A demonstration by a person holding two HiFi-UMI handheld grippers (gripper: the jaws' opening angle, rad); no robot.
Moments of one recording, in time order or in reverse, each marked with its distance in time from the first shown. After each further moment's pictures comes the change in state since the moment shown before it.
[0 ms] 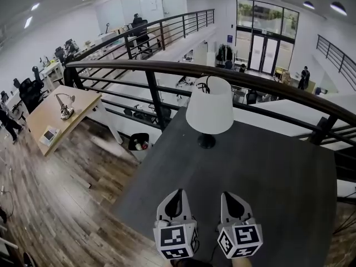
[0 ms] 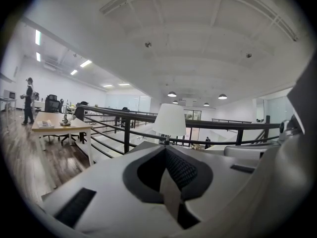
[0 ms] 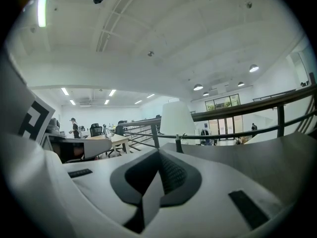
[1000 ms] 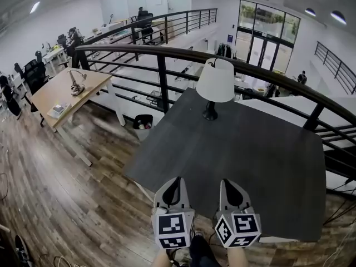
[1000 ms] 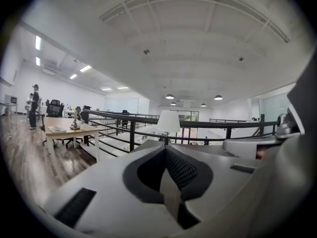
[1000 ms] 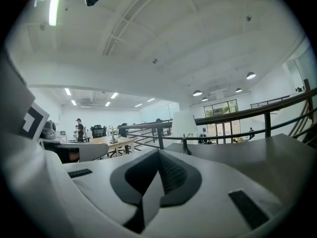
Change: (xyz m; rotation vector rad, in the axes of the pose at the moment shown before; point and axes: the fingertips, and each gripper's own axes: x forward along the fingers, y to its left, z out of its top) left arm -0.188 0.013 -0.019 0.040 -0.024 -0.018; right arm -0.151 0.105 -0.021 -0.020 -0.050 -0.025
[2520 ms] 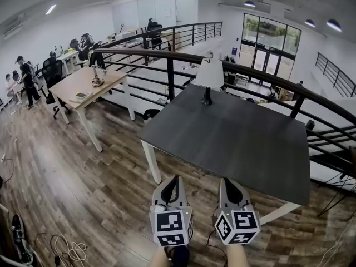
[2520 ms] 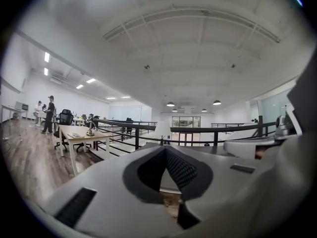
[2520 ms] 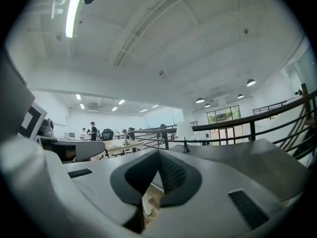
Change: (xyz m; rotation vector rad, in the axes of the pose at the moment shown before) left arm -0.302 -0.104 -0.003 0.024 -0.079 0.046; right arm -0.304 0.057 -0.005 -0.024 -0.063 0.044
